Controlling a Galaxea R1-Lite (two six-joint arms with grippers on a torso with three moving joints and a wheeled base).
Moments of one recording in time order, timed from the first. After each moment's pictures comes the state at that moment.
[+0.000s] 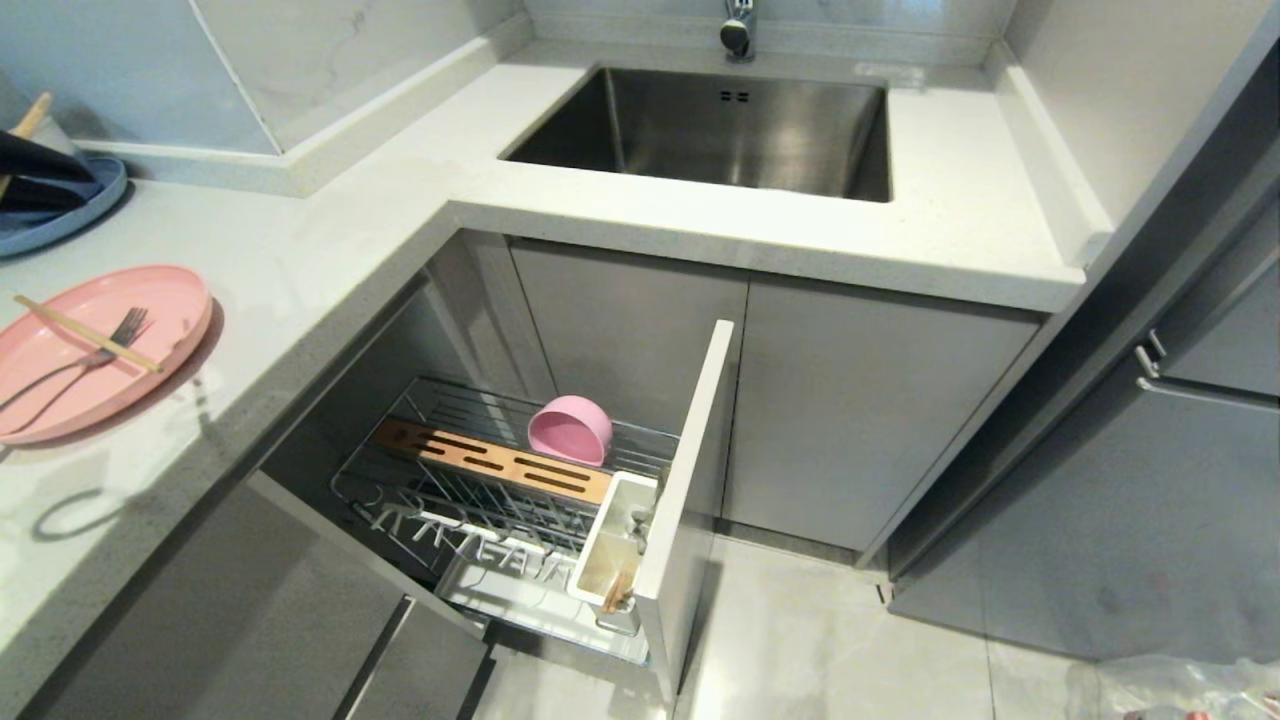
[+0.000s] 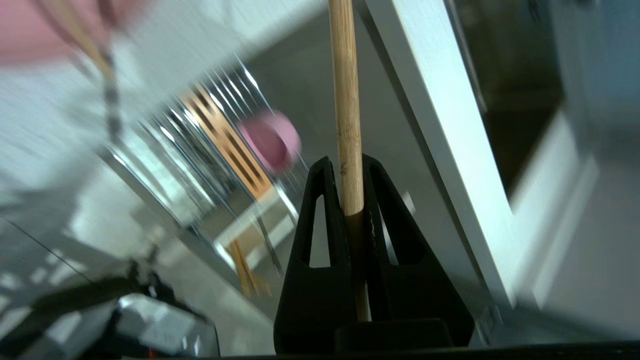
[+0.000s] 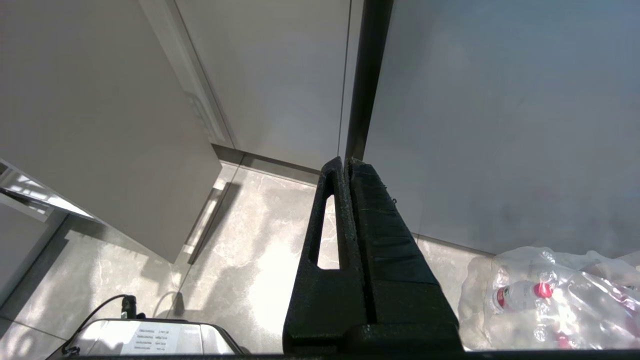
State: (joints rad) left arm -0.09 1.31 -1.86 0.90 -0.01 -0.87; right arm 0.00 0.00 0.00 0.02 0.02 -0.02
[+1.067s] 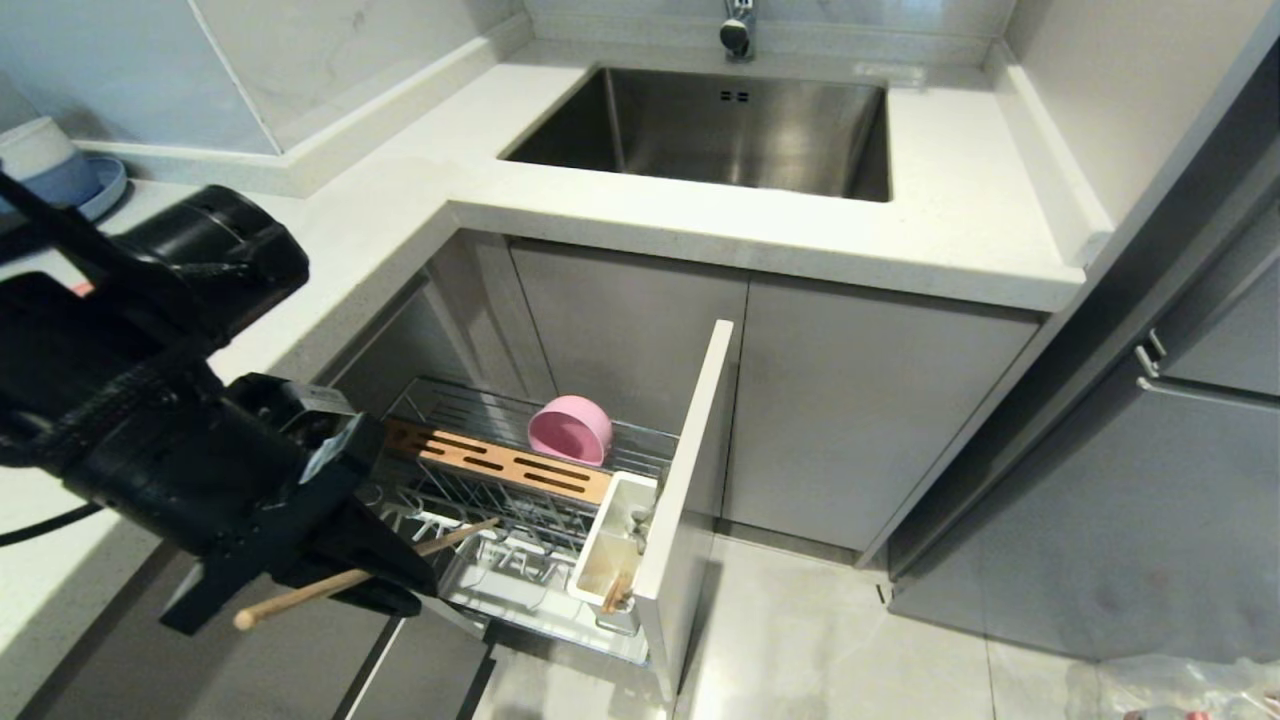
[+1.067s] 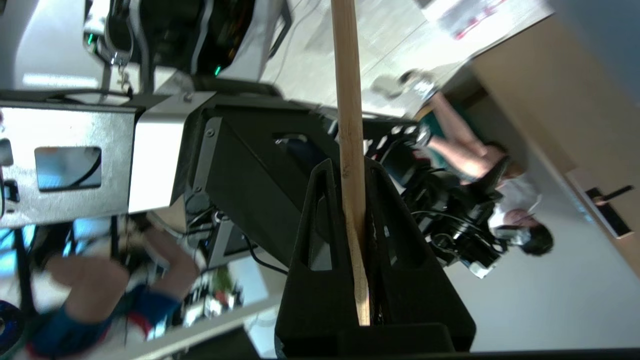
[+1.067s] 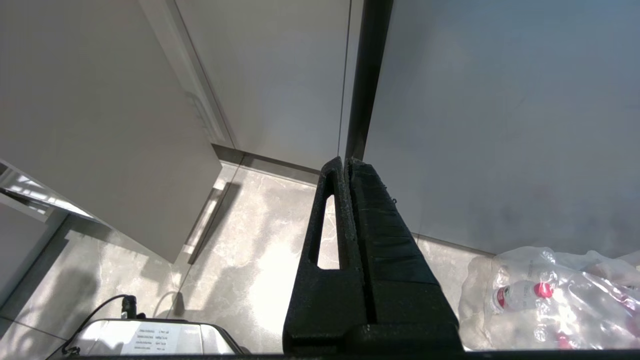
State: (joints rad) left arm -0.39 1.57 -1.52 1.19 -0.48 -0.83; right arm 0.00 0.00 0.00 0.02 0.02 -0.02
